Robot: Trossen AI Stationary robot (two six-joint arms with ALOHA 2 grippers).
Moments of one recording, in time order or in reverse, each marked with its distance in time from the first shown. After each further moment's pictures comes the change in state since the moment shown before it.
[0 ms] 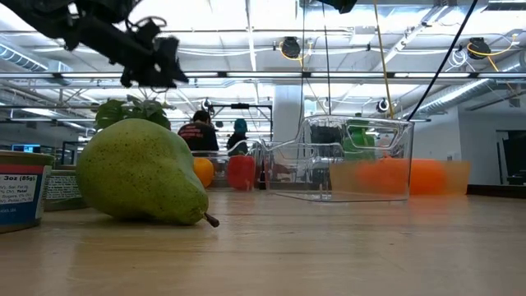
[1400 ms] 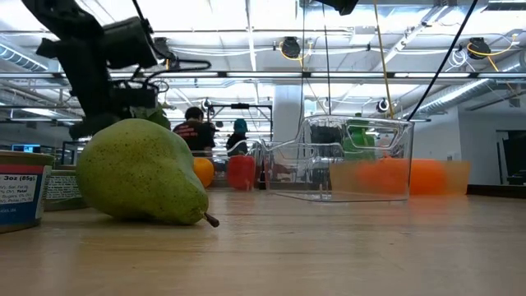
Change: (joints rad) left arm -0.340 0.238 0.000 -0.680 0.089 0.133; right arm 0.000 0.000 0.000 0.003 -0.001 0.045
